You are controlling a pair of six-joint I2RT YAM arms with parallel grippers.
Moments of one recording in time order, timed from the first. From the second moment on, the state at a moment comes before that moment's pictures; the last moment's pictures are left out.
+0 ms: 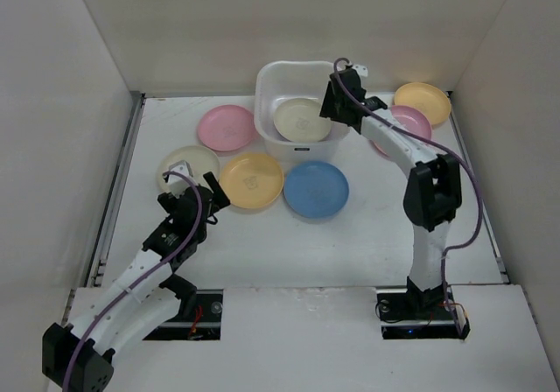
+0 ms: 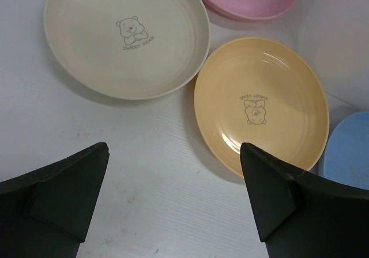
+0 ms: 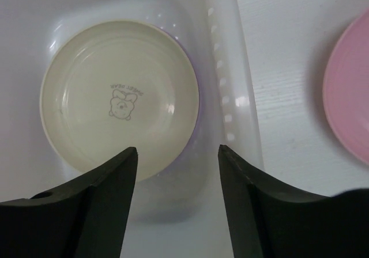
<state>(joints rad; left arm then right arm) -0.52 0.71 0.50 -0.35 -0.63 -0.64 0.41 2.10 1.92 -0.50 0.37 0.50</state>
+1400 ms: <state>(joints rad) -0.52 0.82 0.45 -0.16 -0.57 -0.65 -0.17 1.78 1.04 -0.06 0.23 0.80</state>
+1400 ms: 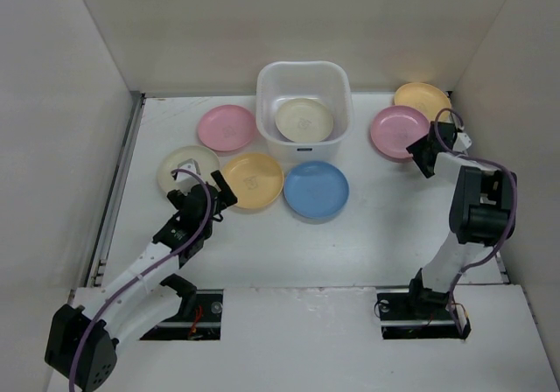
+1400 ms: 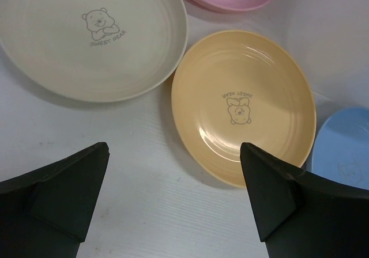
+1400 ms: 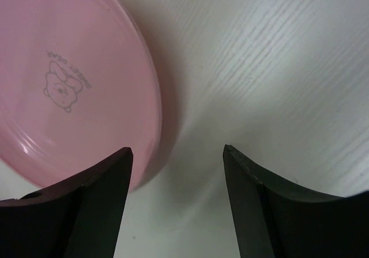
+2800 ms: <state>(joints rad) -0.51 0.80 0.45 -0.19 -0.57 -0.65 0.01 1.34 1.22 -0.15 0.16 0.82</state>
